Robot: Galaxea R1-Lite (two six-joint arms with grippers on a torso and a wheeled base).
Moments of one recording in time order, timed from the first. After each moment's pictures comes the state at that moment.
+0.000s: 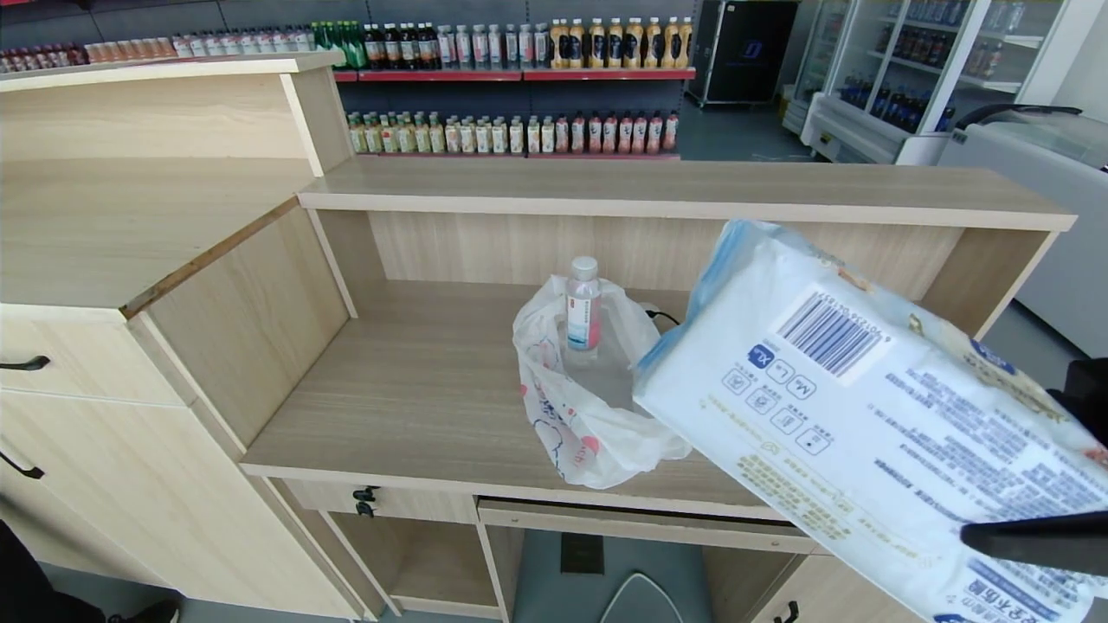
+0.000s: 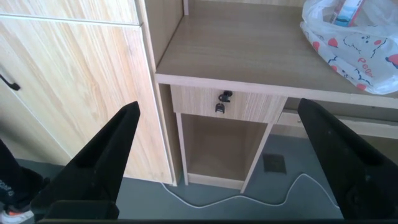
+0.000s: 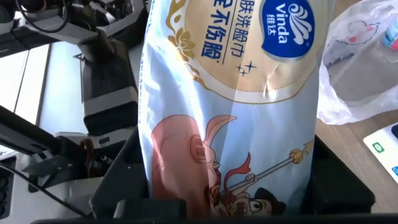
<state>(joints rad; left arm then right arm) 0.00 0.00 0.00 0.00 0.04 -0.01 0.22 1.14 -0.92 0.36 0.97 -0.49</state>
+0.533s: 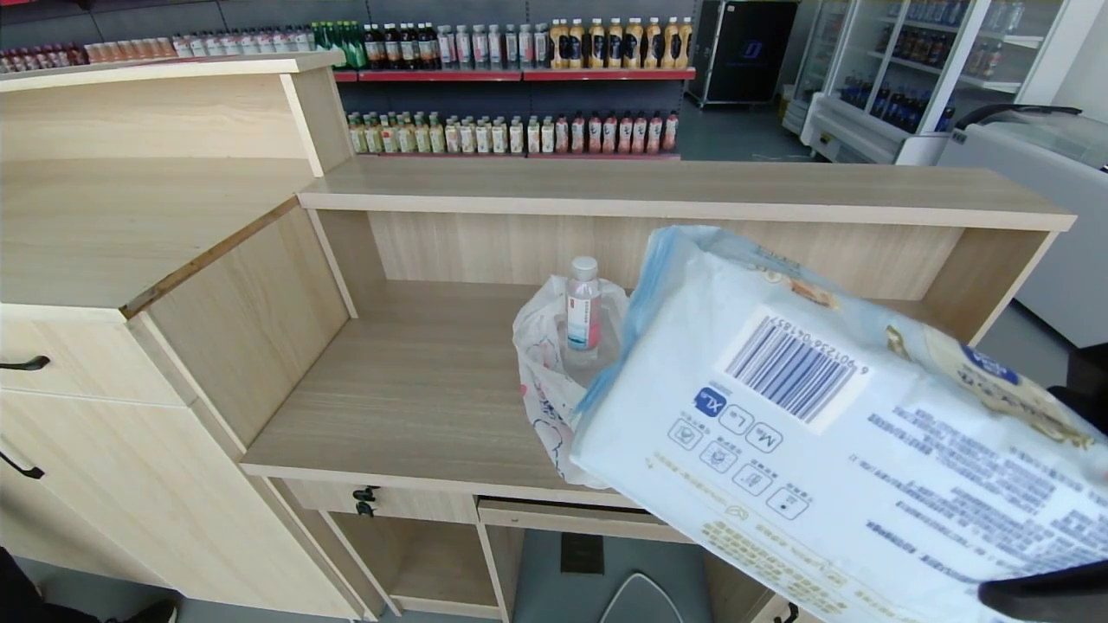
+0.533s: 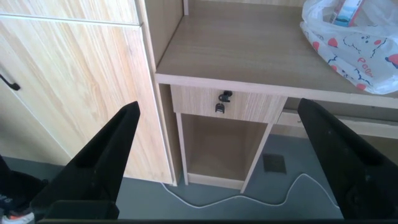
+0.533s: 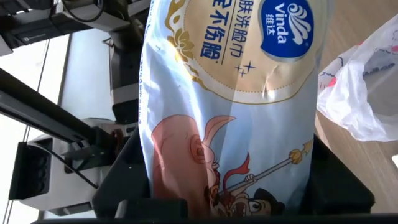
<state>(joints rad) 0.00 0.00 0.00 0.00 0.04 -0.01 0.49 1.17 -1.09 0.50 0.80 -0.43</state>
